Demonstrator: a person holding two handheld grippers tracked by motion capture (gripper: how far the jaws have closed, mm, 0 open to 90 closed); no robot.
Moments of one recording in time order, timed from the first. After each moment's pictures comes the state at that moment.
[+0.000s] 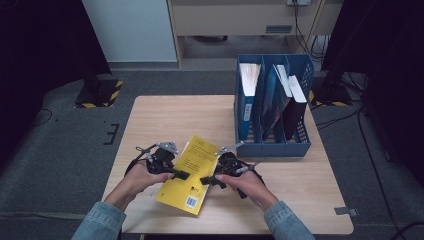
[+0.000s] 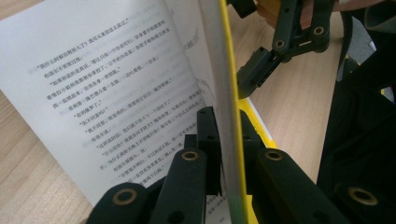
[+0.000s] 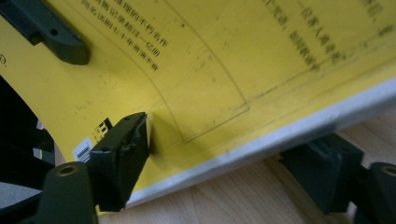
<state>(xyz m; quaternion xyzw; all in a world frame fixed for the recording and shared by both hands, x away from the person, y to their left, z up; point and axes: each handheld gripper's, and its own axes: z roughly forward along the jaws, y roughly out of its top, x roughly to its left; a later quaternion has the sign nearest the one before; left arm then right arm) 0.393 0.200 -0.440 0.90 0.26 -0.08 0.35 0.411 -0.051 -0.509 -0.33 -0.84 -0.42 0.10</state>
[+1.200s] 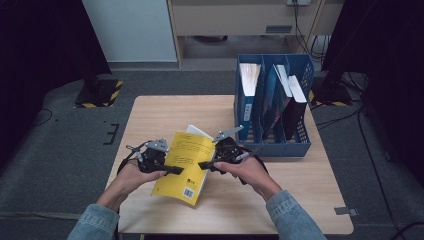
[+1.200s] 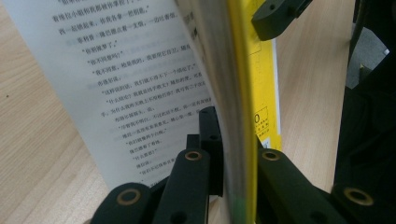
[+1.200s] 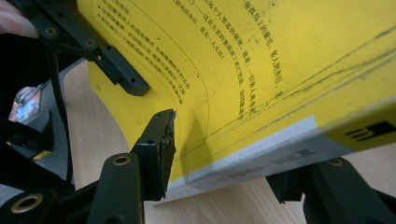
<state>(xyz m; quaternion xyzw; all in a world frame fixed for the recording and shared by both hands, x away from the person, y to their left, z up) 0.392 0.223 -0.431 0.89 0.25 -0.03 0.39 0.413 -0.045 -0.429 -0.28 -0.86 -0.43 0.03</state>
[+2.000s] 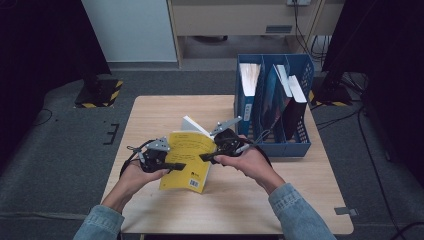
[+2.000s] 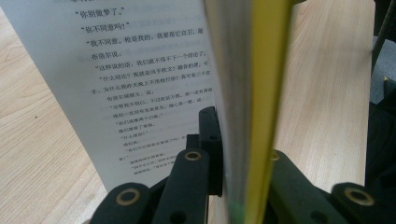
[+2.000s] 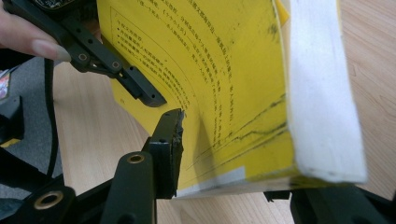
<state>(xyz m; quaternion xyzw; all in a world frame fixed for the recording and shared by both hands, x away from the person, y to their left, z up) 0.393 0.219 -0.434 0.88 0.25 0.02 0.40 0.414 -0.043 -0.392 -0.25 -0.88 -0.41 -0.02</state>
